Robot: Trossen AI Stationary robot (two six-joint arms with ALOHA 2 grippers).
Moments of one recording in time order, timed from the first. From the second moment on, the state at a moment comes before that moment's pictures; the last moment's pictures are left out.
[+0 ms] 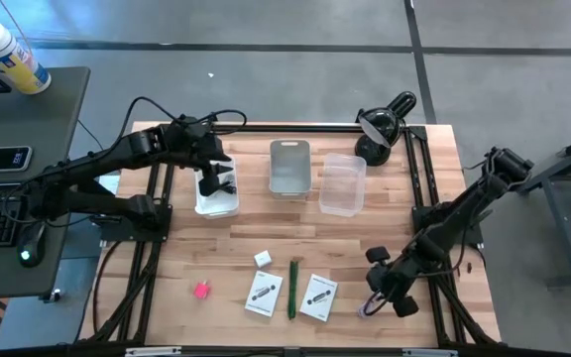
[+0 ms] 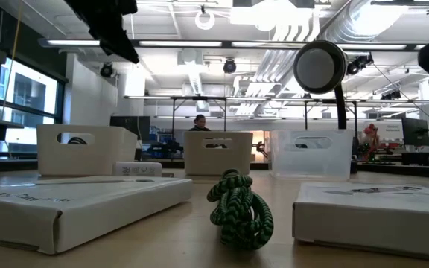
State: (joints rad) left arm 0.55 1.01 1.00 -0.76 0.10 0.18; right arm 0.75 1.32 0.75 -0.46 -0.02 0.47
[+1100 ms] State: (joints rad) left arm 0.55 1.01 1.00 -0.76 0.10 0.17; right arm 0.85 1.59 0.75 -0.45 0.05 0.59
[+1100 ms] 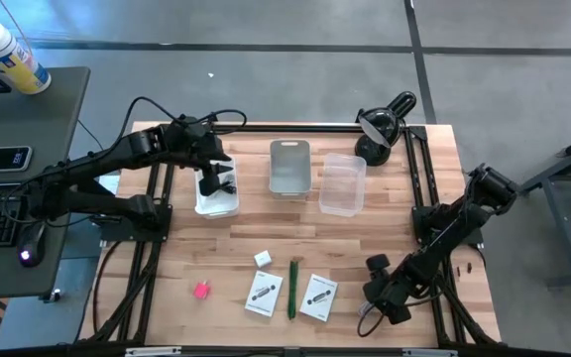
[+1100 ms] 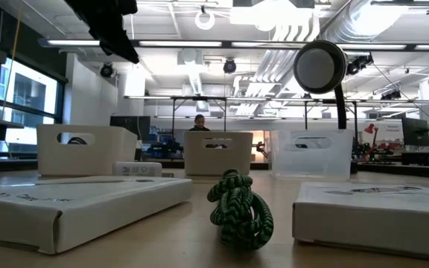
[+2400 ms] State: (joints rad) left arm 0.55 1.01 1.00 -0.76 0.10 0.14; right arm 0.46 1.33 0.81 -0.47 0.24 0.51
